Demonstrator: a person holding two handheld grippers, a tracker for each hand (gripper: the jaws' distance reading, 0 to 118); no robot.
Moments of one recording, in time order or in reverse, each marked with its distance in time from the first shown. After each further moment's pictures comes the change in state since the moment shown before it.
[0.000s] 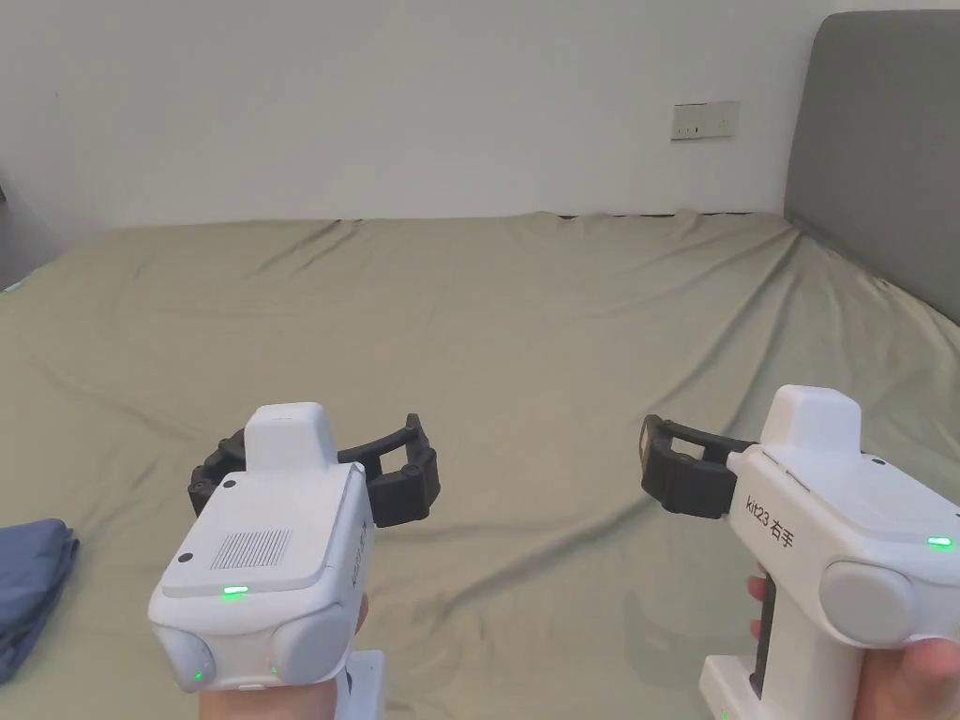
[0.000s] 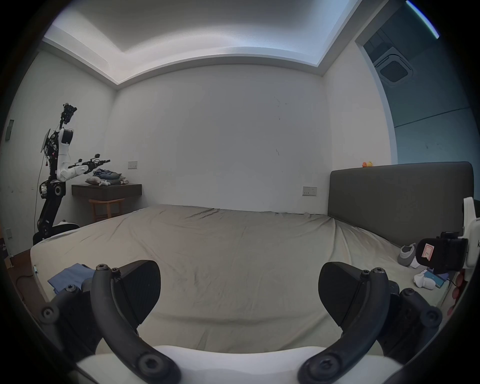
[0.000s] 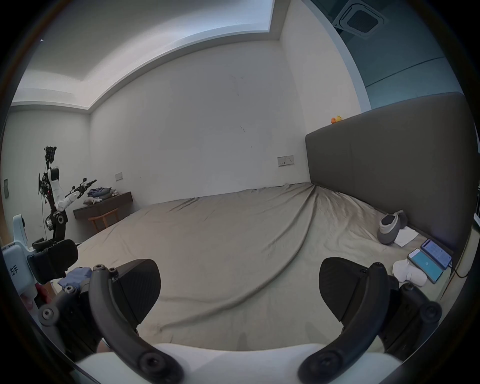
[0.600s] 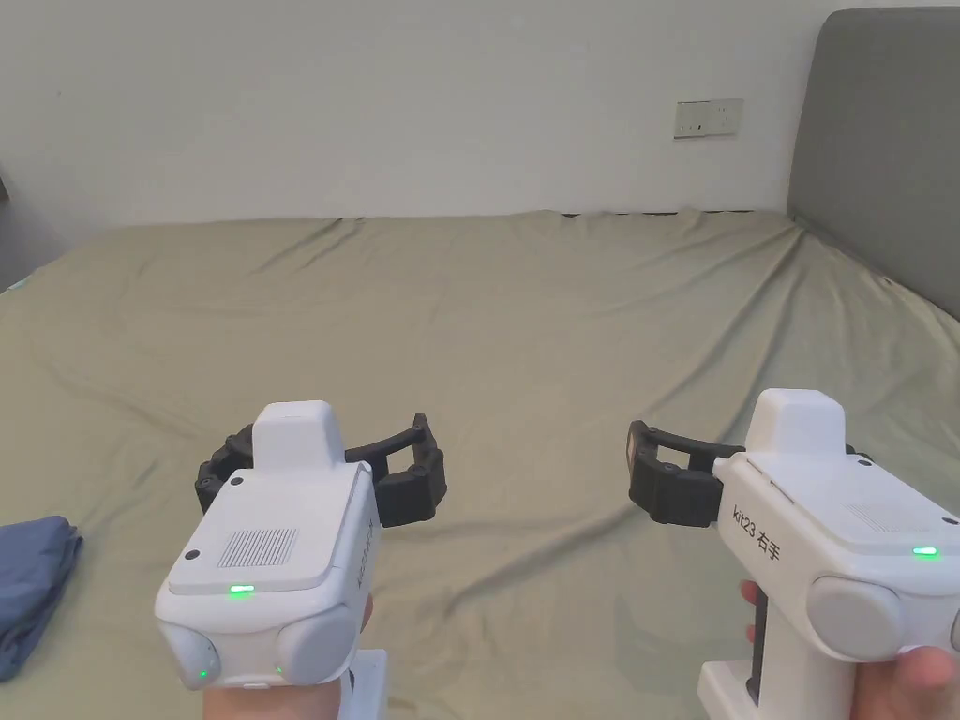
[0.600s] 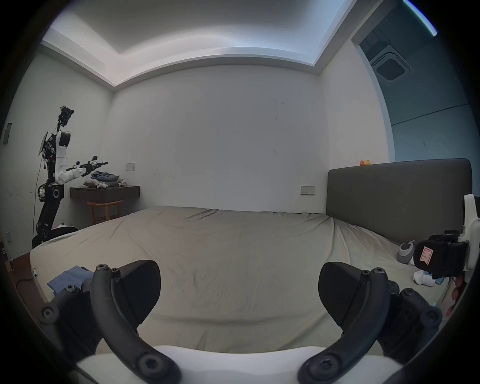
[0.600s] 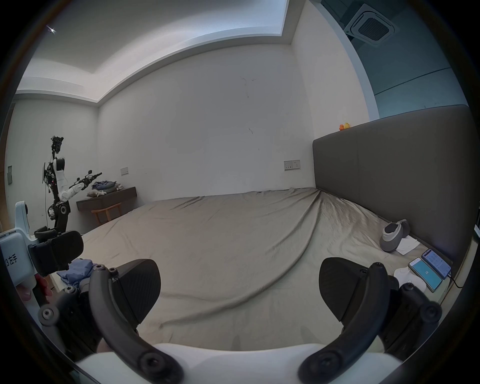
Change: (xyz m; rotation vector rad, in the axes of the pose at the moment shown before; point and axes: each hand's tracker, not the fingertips) left arm 0.001 0.000 0.000 0.002 -0.012 -0.015; right arm -0.012 -0.004 0.004 0.014 0.028 0.058
